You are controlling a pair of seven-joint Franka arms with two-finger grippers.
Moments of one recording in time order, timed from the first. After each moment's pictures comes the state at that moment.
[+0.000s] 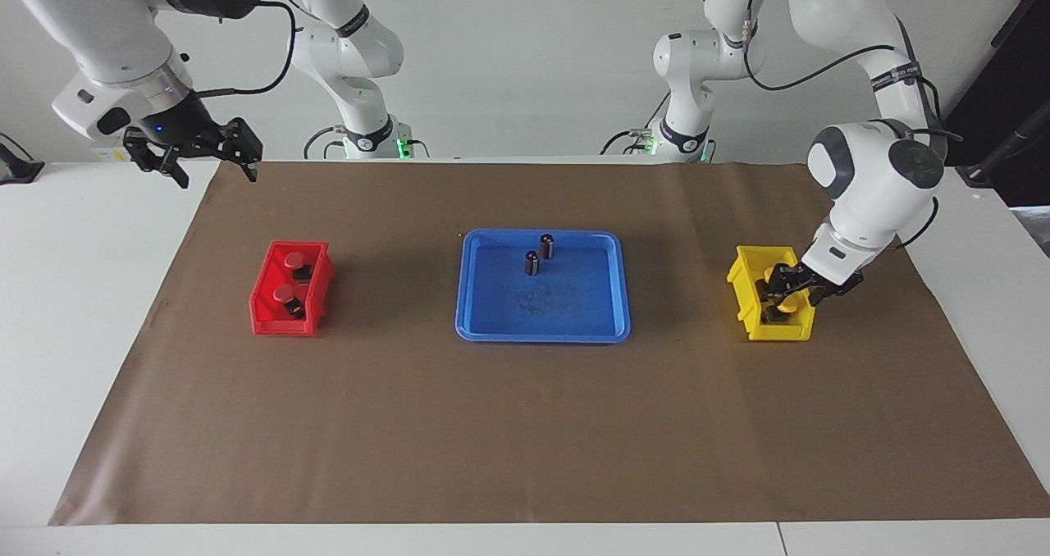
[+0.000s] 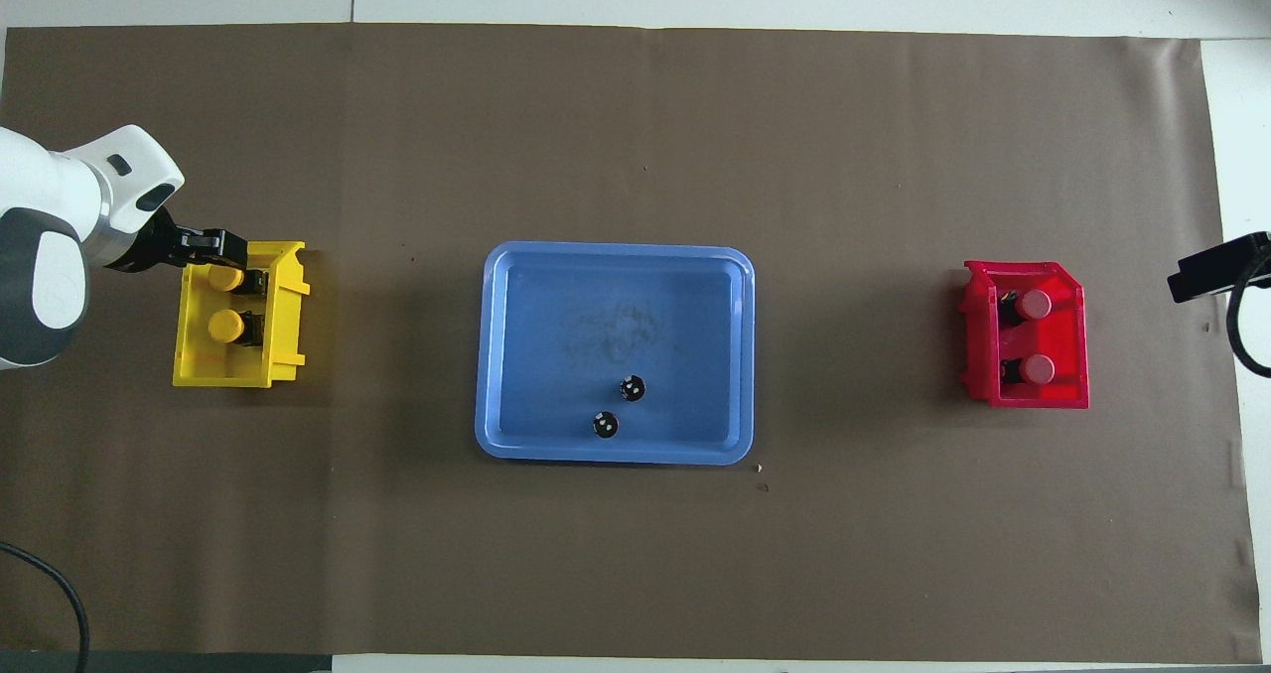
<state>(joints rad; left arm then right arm) -0.07 0.16 0.05 -1.92 -0.02 2.09 0.13 -0.07 0.00 -0.02 -1.54 -0.05 1.45 -0.22</state>
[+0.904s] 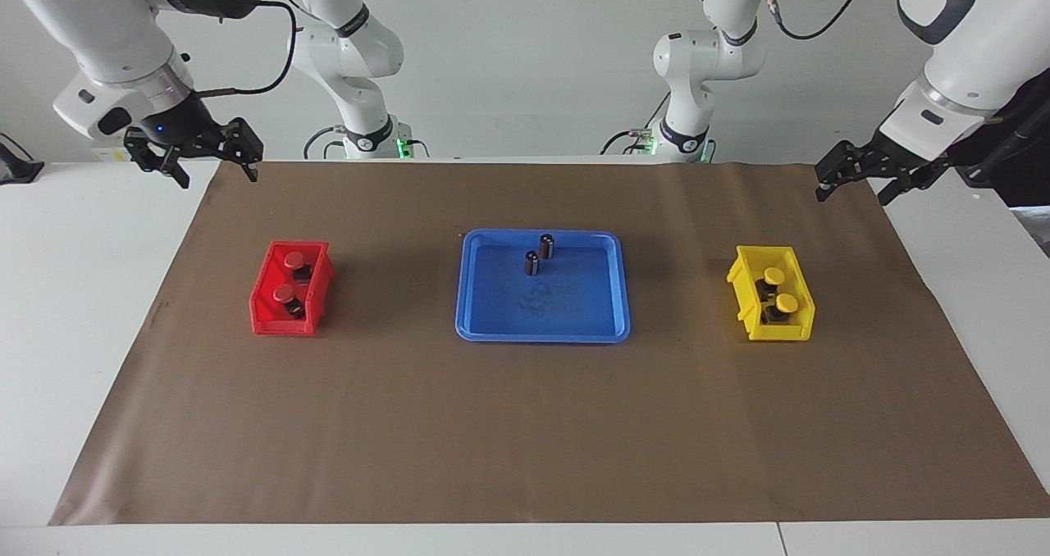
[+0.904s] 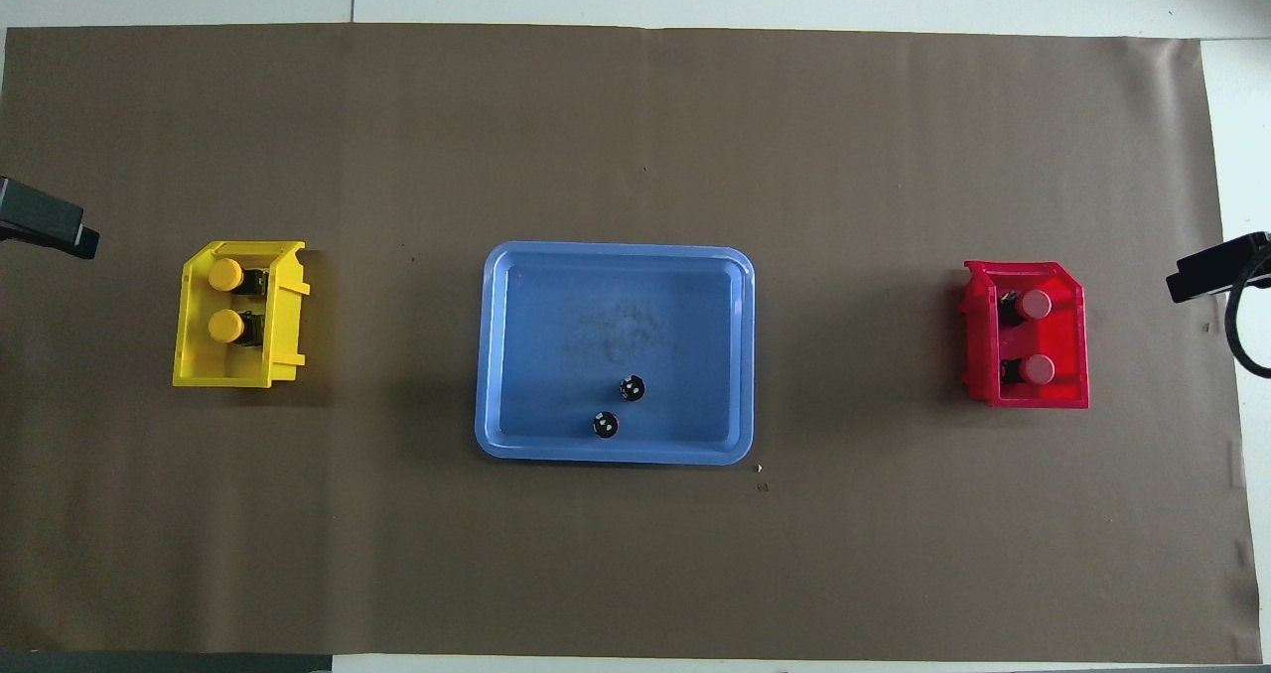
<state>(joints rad) -0.09 0.08 0.04 -1.39 -0.02 1.39 0.13 -0.07 0.00 -0.02 -1.54 -0.05 1.45 -0.22</state>
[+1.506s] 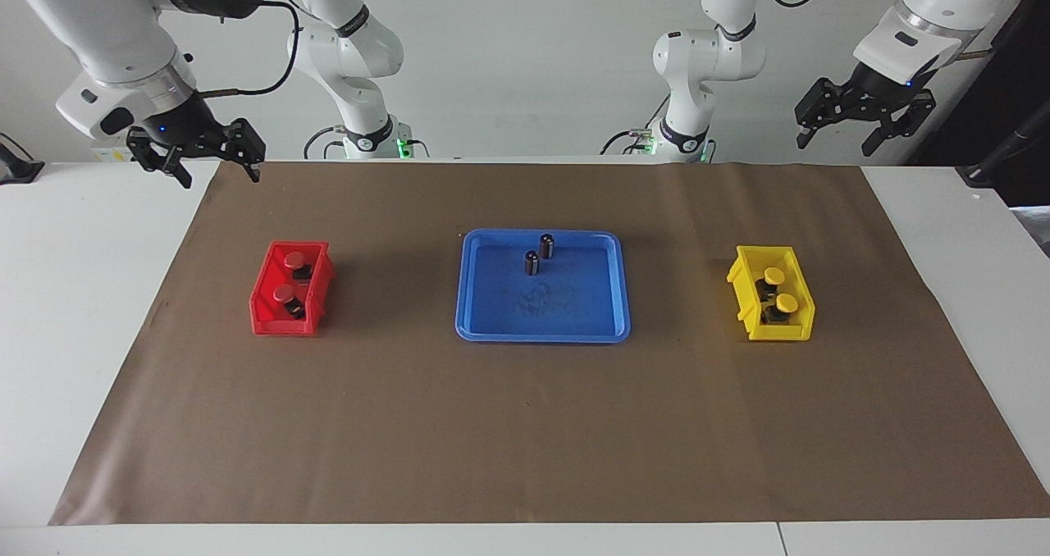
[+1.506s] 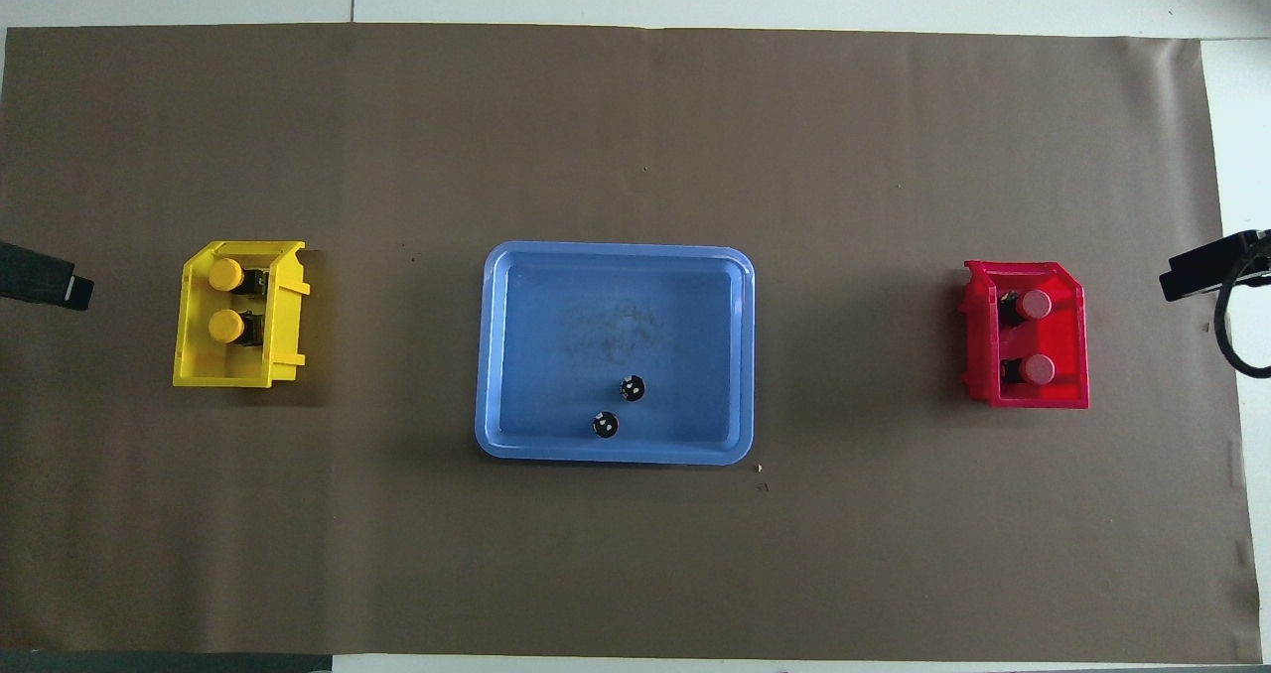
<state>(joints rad) -0.14 -0.04 0.04 -1.46 -0.02 1.37 0.13 -0.07 0.00 -0.01 -1.54 -0.05 1.45 -0.19</state>
